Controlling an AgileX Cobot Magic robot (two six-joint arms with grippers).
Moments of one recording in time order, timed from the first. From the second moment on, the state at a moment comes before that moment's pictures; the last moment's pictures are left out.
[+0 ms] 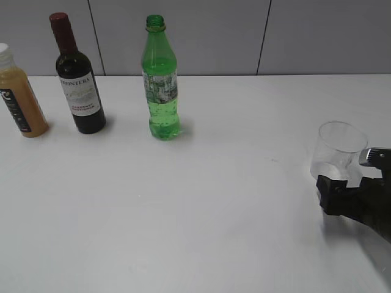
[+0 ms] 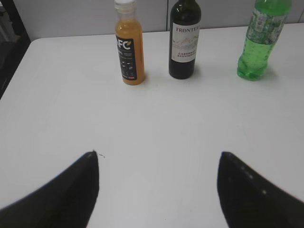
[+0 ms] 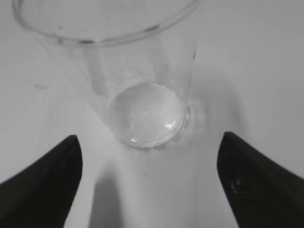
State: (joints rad) left arm -0.02 -0.01 -0.50 -0.15 1.03 0.13; right arm 0.24 1.99 -0.20 0.19 -1.21 0.12
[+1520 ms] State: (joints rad) left arm -0.02 -0.01 -0.50 -0.14 1.03 0.13; right arm 0.24 2.17 -0.42 0.22 -1.25 0.07
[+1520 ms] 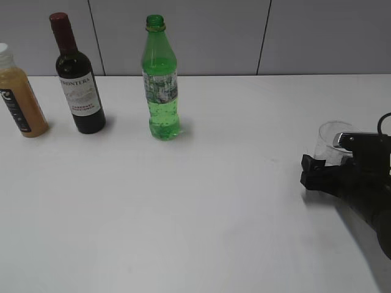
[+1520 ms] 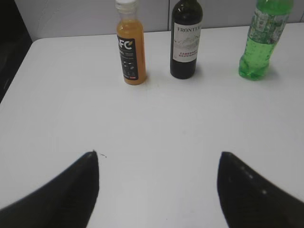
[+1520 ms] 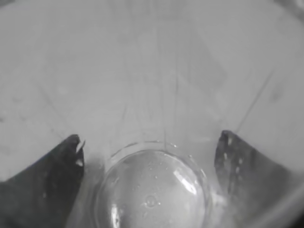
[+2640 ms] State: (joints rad) left arm -0.02 -0.01 -0.50 -0.14 1.03 0.13; right arm 0.24 2.10 -0.43 0.18 -1.22 0.02
